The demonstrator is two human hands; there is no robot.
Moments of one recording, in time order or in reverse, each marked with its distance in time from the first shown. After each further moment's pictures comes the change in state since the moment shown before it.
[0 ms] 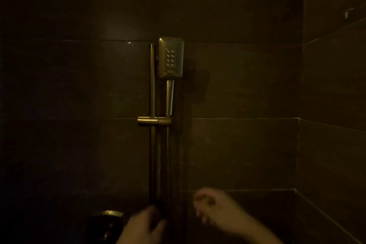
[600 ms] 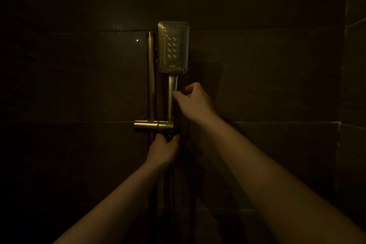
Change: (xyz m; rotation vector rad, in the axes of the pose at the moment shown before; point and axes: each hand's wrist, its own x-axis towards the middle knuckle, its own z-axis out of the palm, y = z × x) left_hand 0.186 0.042 -0.042 -0.501 0.224 -0.306; right_hand 0.175 -0.146 -0.091 0.137 0.494 -0.242
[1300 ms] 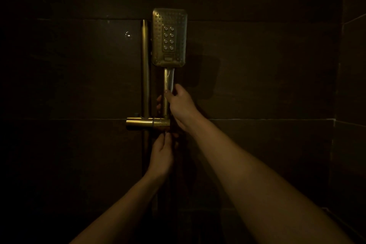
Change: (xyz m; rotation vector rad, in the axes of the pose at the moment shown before) left_hand 0.013 -0.031 0.030 -0.532 -0.072 0.171; right_hand 0.034 0.029 0.048 0.472 -0.173 0.105
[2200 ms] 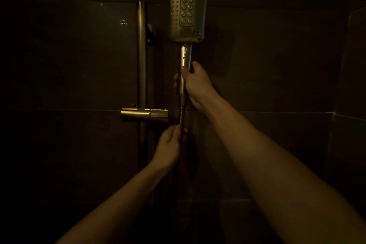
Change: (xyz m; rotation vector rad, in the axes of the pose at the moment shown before) left_hand 0.001 -0.001 0.020 0.009 -0.117 0.021; right_hand 0.017 -0.018 -0.038 -0.022 0.137 -0.118
